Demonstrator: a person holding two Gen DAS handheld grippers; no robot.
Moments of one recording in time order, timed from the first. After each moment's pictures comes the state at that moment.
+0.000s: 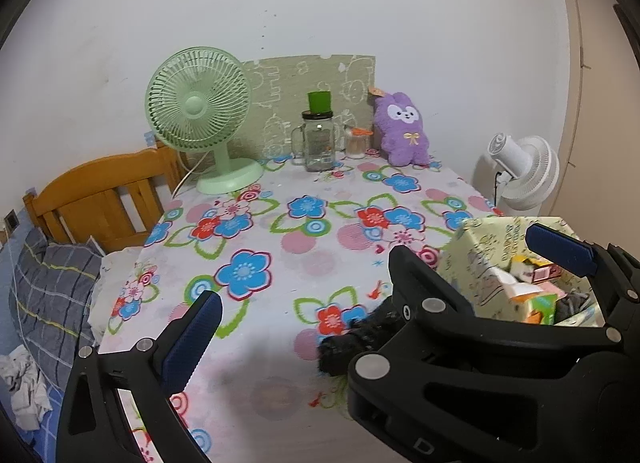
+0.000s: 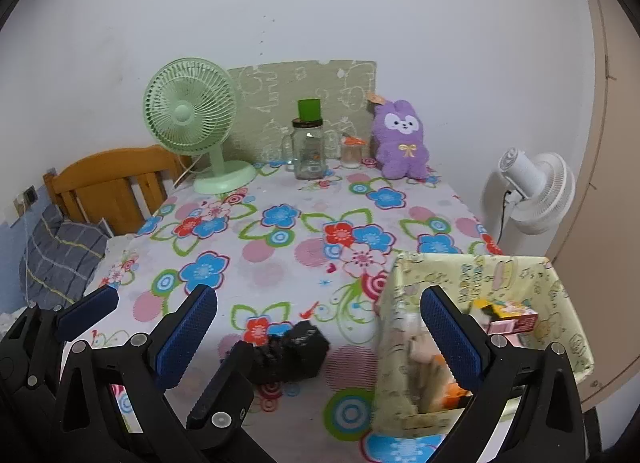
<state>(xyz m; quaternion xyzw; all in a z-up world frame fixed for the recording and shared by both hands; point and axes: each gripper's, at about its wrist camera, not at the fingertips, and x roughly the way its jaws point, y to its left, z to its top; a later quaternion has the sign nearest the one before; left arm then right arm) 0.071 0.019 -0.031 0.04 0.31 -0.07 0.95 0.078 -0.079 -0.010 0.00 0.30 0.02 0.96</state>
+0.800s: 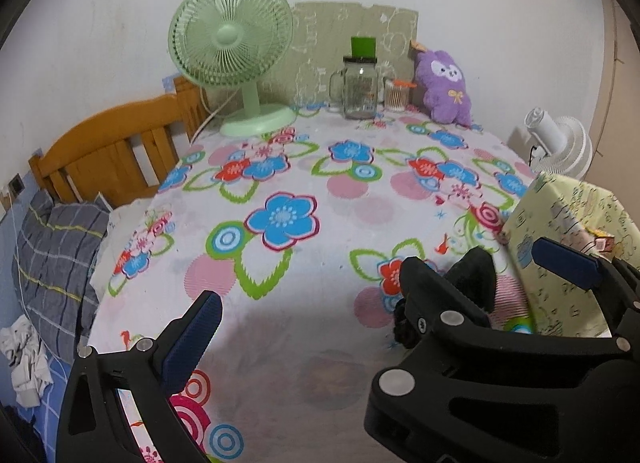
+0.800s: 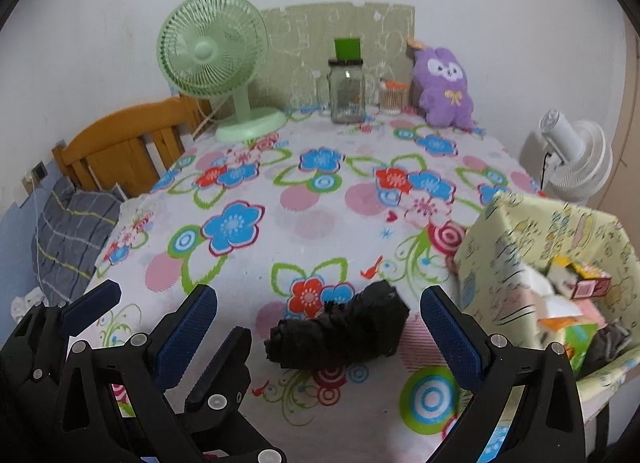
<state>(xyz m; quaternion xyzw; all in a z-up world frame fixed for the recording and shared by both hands) 0.101 0.064 -0.087 0.02 0.38 -0.03 0.92 0.114 -0.037 -0.071 0.02 0.38 0.05 0.92</state>
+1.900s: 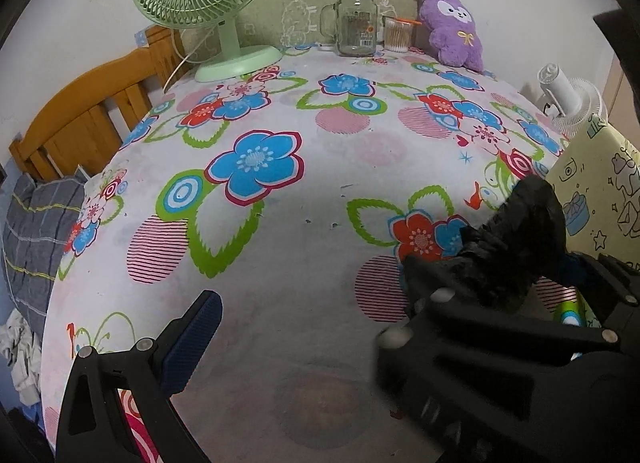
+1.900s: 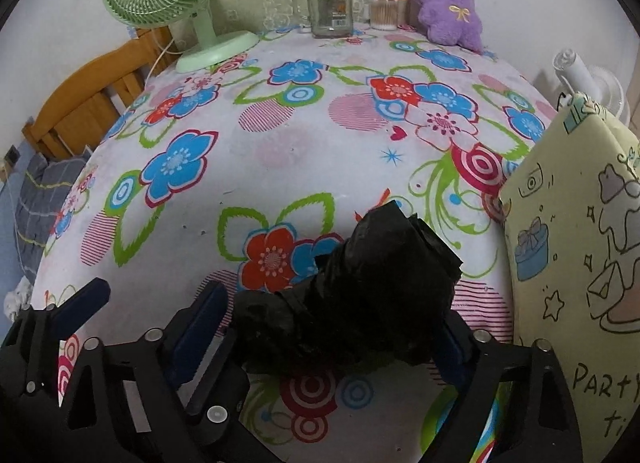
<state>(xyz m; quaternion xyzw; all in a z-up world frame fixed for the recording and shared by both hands) 0.141 0.054 -0.142 0.03 0.45 -0.04 0.89 0.165 -0.042 -0.139 0.02 0.48 0.03 0.88</state>
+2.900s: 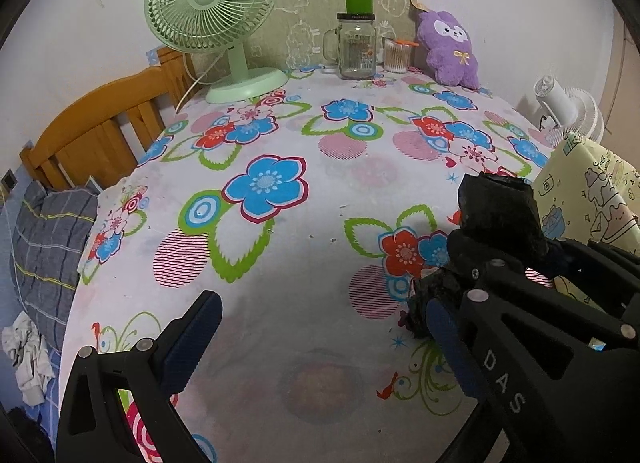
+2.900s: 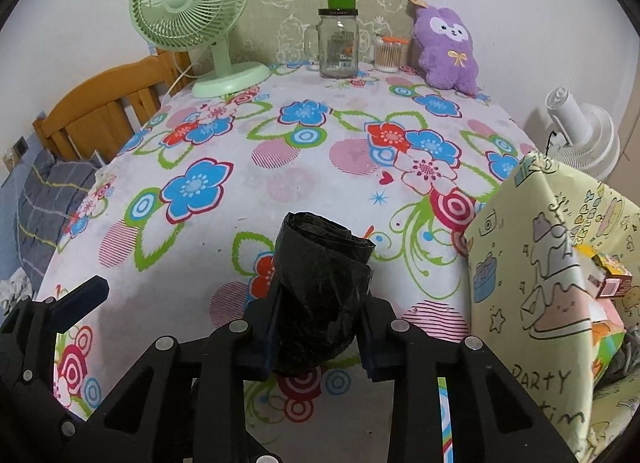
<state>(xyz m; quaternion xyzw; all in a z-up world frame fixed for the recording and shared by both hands) 0.122 0.051 -0.116 0.04 0.42 -0.03 0.90 0.143 -0.045 -0.104 -0.01 0.43 0.04 0.90</state>
